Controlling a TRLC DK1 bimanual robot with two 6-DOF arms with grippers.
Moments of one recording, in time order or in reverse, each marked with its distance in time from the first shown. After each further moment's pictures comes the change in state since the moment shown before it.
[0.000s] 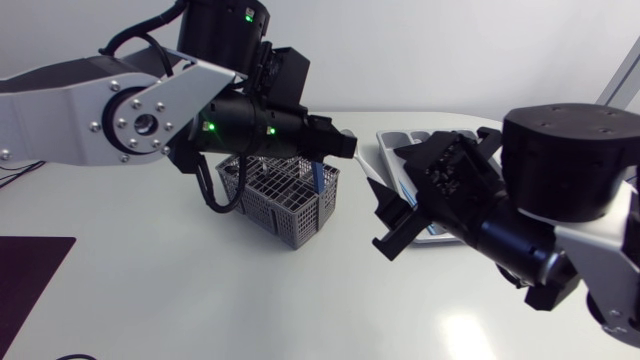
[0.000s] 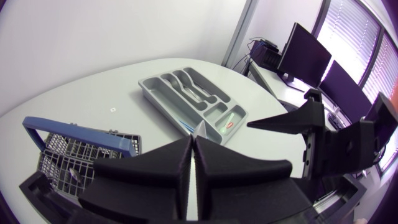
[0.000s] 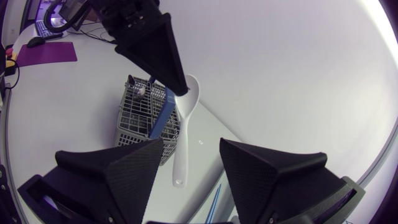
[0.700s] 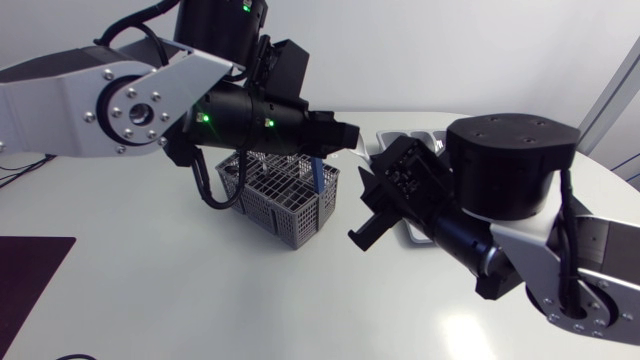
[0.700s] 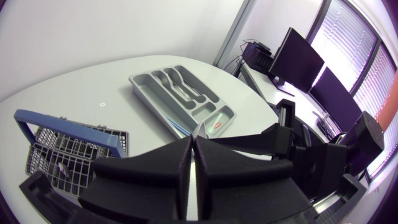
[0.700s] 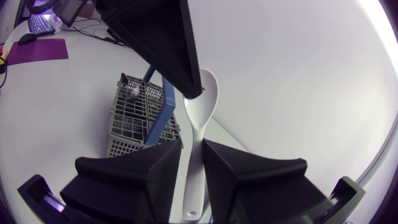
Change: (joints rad) left arm 0.007 0.000 0.022 -0.026 0.070 -0.057; right arm 0.022 0.153 0.006 0.161 0.070 -0.008
